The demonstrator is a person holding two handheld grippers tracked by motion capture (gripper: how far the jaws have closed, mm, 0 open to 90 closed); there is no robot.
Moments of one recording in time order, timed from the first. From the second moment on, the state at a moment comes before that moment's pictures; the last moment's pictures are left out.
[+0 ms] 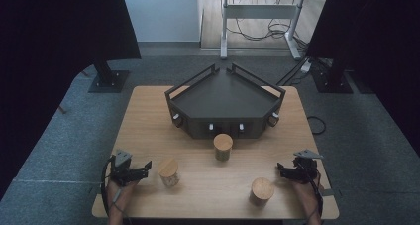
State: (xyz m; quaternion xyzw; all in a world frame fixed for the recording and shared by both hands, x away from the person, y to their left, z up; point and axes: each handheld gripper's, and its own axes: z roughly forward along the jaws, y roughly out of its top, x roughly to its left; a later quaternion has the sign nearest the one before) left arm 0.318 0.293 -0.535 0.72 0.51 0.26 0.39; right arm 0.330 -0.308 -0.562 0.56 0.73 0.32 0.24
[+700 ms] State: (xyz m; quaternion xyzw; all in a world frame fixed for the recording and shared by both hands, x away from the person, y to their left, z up) left arm 0.312 0.297 -0.524 0.71 0.50 0.28 0.42; right arm 0.330 -0.308 -0.562 0.56 0.73 0.32 0.24
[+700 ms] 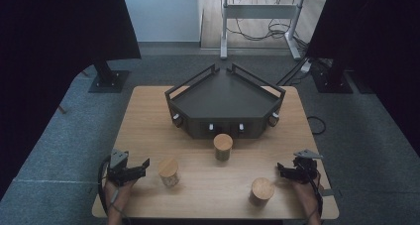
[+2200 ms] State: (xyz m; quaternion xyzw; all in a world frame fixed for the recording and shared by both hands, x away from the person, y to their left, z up) left arm 0.300 0.298 -0.505 0.68 0.48 0.30 0.46; right arm 0.330 -0.307 -0.562 0.55 0.73 0.32 0.23
